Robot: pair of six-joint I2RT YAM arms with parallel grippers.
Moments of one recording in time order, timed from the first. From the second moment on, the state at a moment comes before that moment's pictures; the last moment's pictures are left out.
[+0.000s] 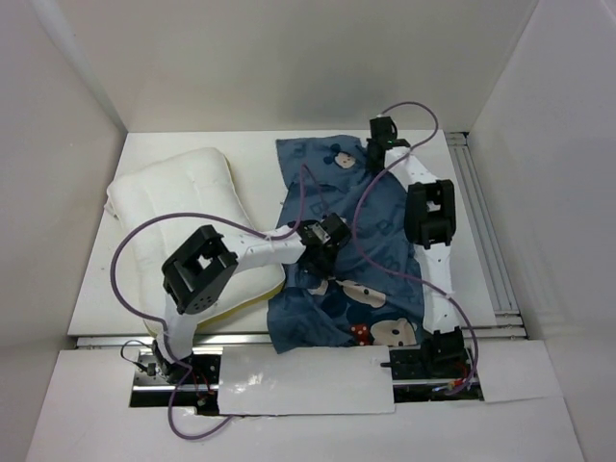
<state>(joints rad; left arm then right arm) -0.91 1.98 1.38 -0.53 -0.07 -0.62 0.16 2.52 2.17 -0.49 0.18 0.24</state>
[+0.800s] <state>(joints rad) -0.49 2.32 2.15 -0.51 -0.07 -0.21 -0.16 1.94 1.53 -0.53 0.42 0.44</state>
